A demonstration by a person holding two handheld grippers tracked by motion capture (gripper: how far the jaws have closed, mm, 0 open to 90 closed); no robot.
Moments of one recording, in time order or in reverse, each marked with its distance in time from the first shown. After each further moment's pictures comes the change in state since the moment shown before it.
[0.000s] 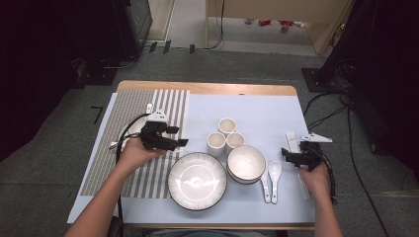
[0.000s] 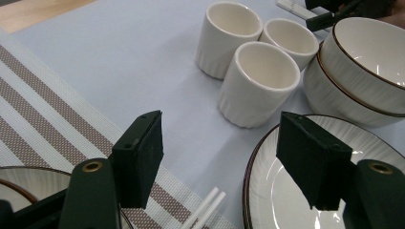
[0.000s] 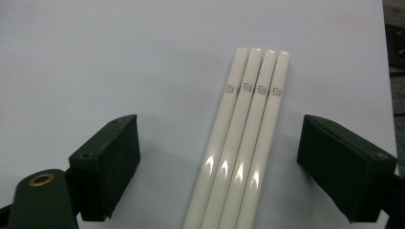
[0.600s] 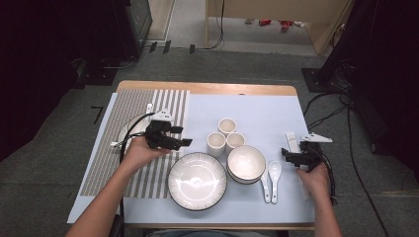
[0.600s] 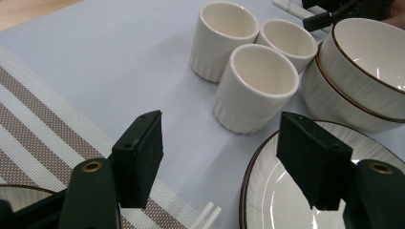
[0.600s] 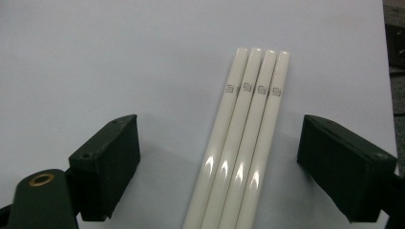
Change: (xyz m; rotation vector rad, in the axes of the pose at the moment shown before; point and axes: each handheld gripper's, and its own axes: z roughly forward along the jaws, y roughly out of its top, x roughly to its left) left arm 0.000 0.004 0.012 0.007 -0.018 -0.003; right arm 0.000 0.000 0.000 0.000 0.000 0.000
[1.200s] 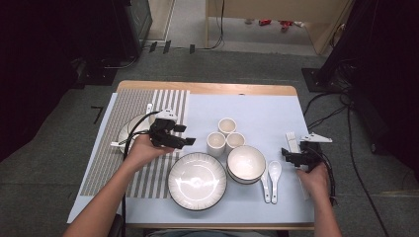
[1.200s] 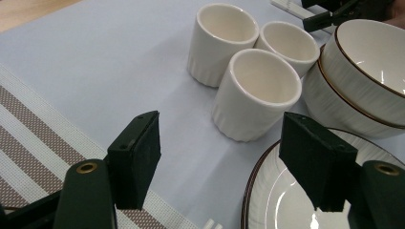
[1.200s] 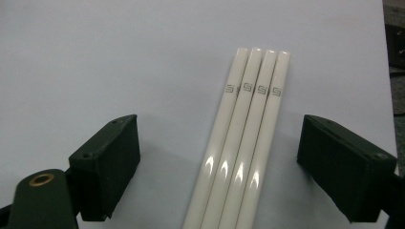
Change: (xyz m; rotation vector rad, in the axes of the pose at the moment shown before) left arm 0.000 0.008 0.010 0.014 -0.011 0.015; right arm 0.000 0.000 0.000 -0.001 0.000 0.000
